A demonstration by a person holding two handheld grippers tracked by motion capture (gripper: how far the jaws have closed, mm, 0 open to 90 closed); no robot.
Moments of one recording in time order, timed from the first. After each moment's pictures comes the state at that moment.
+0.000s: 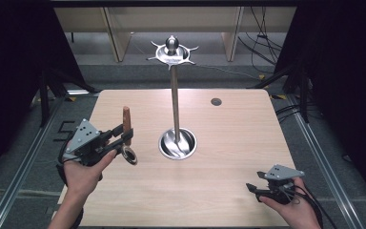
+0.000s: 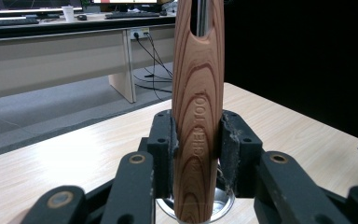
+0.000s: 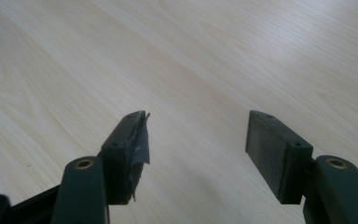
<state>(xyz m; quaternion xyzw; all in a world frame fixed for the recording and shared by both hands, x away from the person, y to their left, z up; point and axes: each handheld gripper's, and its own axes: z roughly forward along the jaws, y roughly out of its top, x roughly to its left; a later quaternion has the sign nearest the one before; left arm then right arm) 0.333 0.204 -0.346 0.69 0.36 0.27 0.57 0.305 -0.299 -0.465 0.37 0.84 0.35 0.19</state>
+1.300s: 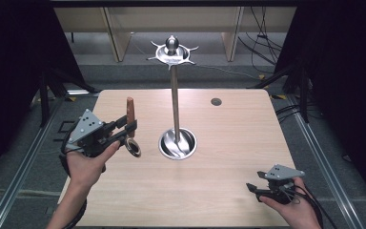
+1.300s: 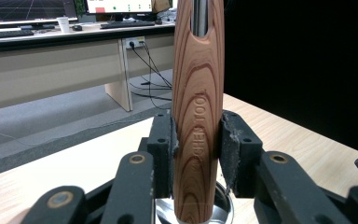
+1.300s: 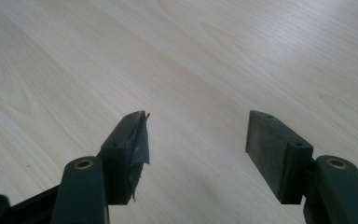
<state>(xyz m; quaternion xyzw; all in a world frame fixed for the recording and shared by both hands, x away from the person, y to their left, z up) 0.344 0.194 -0.327 0.69 0.35 0.27 0.58 0.305 -0.300 -0.465 0.37 0.84 0.35 0.19</state>
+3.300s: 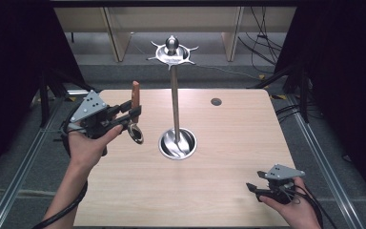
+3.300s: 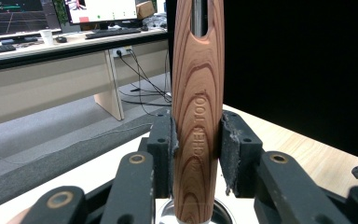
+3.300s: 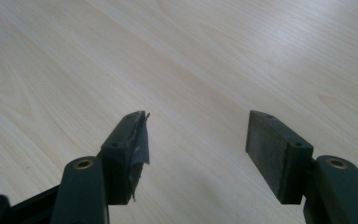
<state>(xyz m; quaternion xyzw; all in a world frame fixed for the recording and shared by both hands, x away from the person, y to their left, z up) 0.375 0.189 -0.298 0.71 0.30 0.27 0.58 0.304 -0.299 -0.465 0.37 0.84 0.35 0.19</state>
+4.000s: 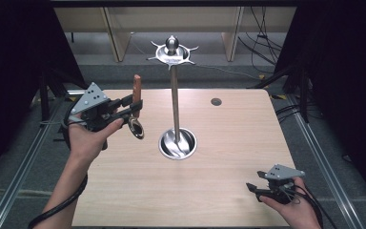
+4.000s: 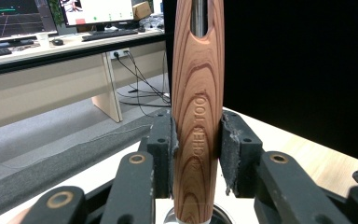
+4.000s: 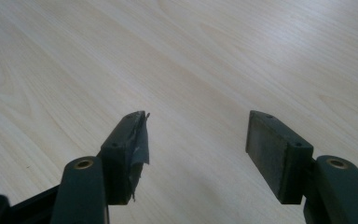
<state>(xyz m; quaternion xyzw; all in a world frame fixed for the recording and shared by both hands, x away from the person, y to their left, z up) 0.384 0.186 -0.286 0.71 0.29 0.27 0.58 0.305 -0.300 -0.464 0.37 0.84 0.35 0.20</state>
